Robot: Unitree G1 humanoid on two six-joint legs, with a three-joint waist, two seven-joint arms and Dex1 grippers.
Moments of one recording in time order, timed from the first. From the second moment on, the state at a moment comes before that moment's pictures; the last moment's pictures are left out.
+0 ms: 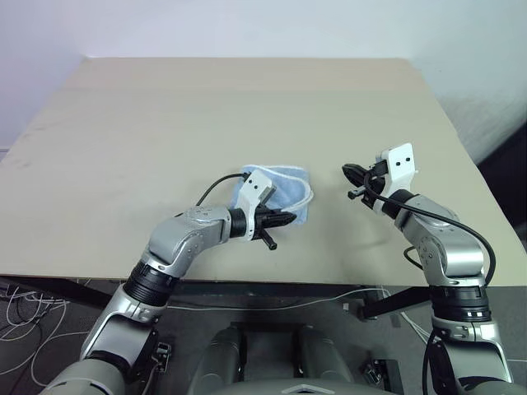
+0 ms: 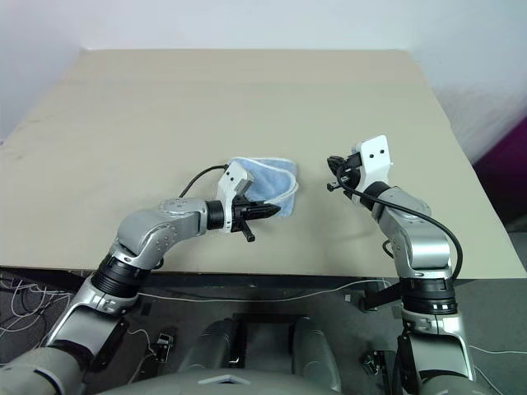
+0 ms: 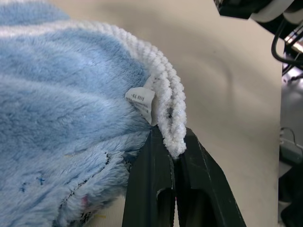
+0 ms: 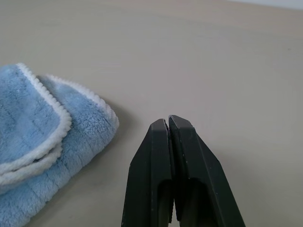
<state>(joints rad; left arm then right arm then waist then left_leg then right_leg) -0.57 0.34 -0.28 -0.08 -0.61 0.82 -0.58 -0.40 -0.46 -0.12 -0.09 0.33 0.55 0.46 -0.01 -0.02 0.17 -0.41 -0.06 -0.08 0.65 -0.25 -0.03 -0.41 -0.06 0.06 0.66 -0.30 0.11</state>
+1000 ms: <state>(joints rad) -0.56 0.33 -0.16 0.18 -0.32 0.51 -0.60 -0.43 -0.34 0.08 -0.03 0.32 0.62 0.51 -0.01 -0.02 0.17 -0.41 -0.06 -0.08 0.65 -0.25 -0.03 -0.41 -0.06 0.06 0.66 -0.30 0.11</state>
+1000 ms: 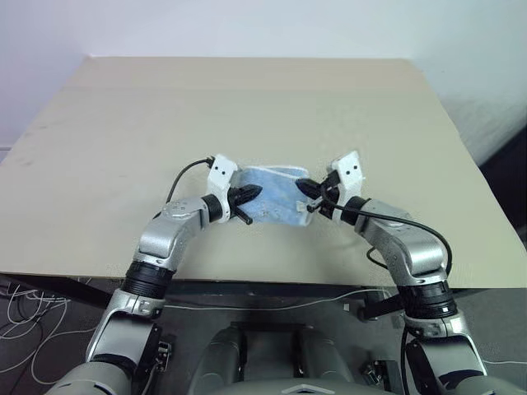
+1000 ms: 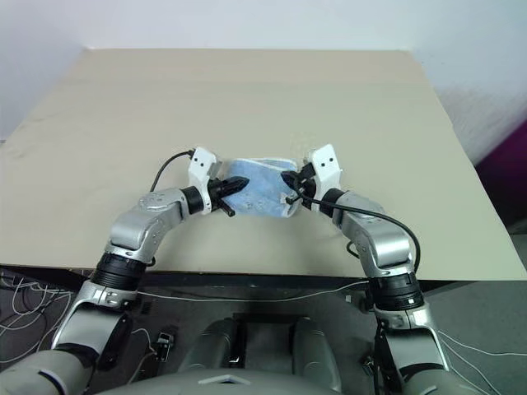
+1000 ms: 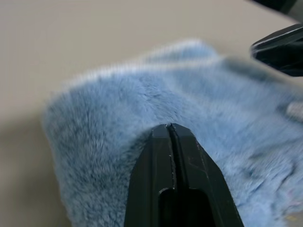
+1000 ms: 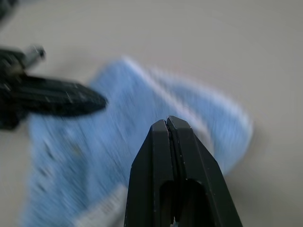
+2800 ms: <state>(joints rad) -0.36 0.50 0.13 0.04 -0.37 0.40 -0.74 -0.66 -0.15 -0.24 0.28 0.78 1.16 0.40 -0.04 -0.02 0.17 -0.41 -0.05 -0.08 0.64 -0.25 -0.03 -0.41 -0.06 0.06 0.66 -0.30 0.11</state>
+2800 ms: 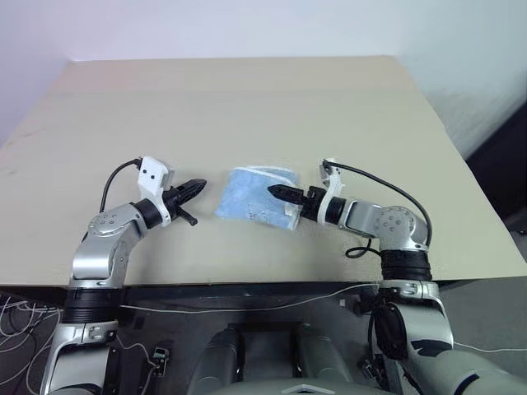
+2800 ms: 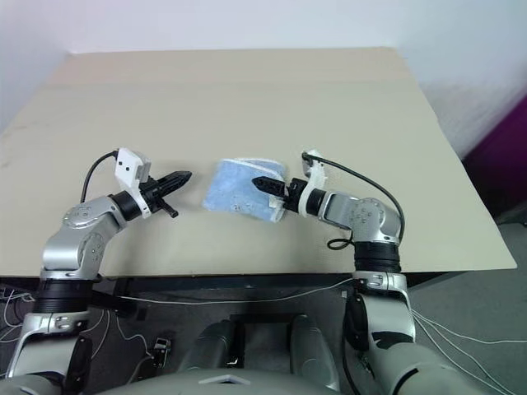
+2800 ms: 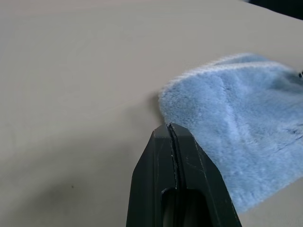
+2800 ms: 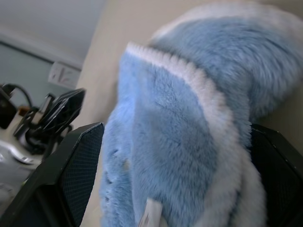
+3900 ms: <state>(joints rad) -0.39 0.43 0.05 0.06 -0.38 0.38 -0.76 -0.58 -0.17 -0.92 0.01 1.23 0.96 -0.34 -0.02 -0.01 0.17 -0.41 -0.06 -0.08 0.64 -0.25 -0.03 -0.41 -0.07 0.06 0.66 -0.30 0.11</state>
